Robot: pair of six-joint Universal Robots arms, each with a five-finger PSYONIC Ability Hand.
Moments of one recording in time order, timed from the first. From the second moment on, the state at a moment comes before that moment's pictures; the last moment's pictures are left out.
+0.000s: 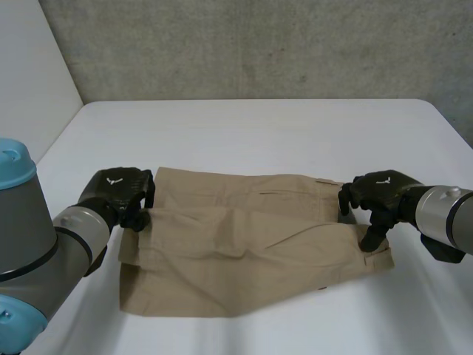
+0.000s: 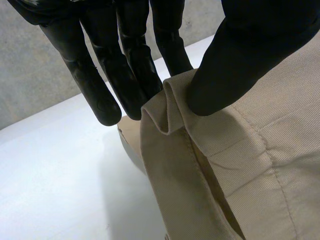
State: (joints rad) left arm 4.32 -1.76 -1.74 3.15 -1.59 3.28; right arm 1.76 -1.26 1.50 0.43 1.23 2.64; left_hand 1.10 1.20 1.19 1.20 0.97; right_hand 0.51 0.59 0.58 0.58 0.41
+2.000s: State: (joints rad) left arm 4.35 -1.15 -1.83 2.78 -1.47 3.37; right arm 1.87 -1.53 1.59 0.64 1.37 2.24; left_hand 1.10 1.20 1.19 1.20 0.97; right_hand 0.97 1.18 1.18 1.19 0.98
